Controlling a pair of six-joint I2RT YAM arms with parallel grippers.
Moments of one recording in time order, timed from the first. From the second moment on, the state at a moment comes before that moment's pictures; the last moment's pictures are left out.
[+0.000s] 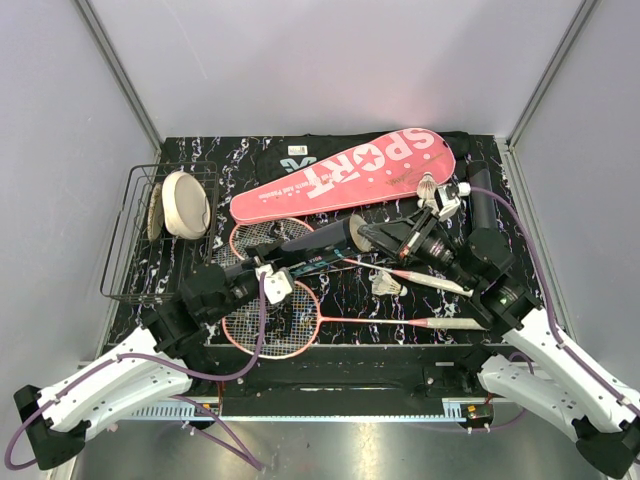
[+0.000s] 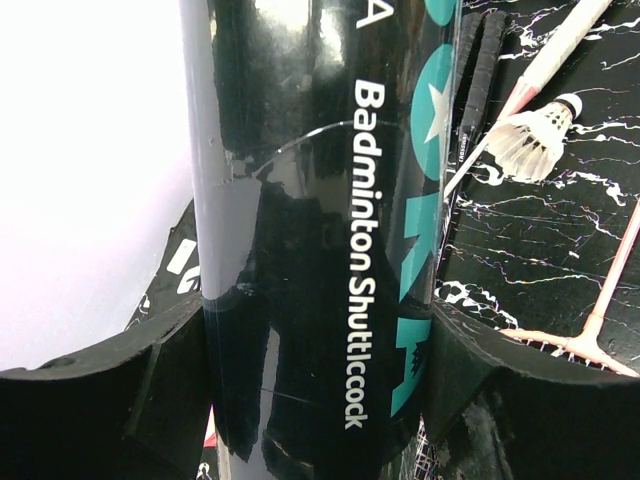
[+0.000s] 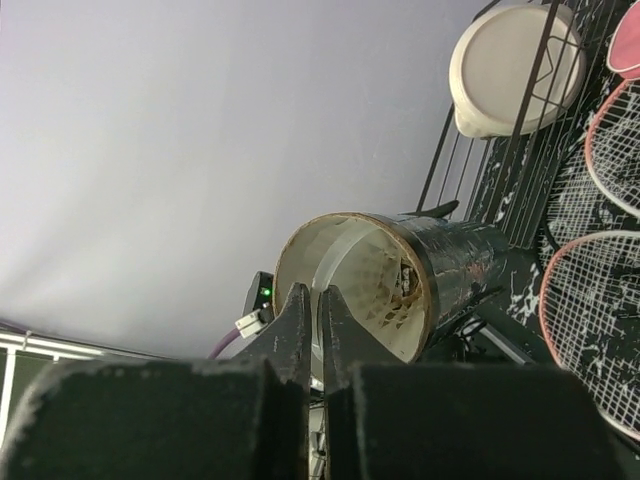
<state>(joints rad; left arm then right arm) -0.88 0.58 0.56 -0.10 0.04 0.61 0.69 0.76 0.81 0.07 -0.23 1.33</state>
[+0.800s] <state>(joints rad) -0.90 0.59 0.56 -0.13 0.00 0.63 0.69 0.87 1.25 -0.53 -0.26 0.51</state>
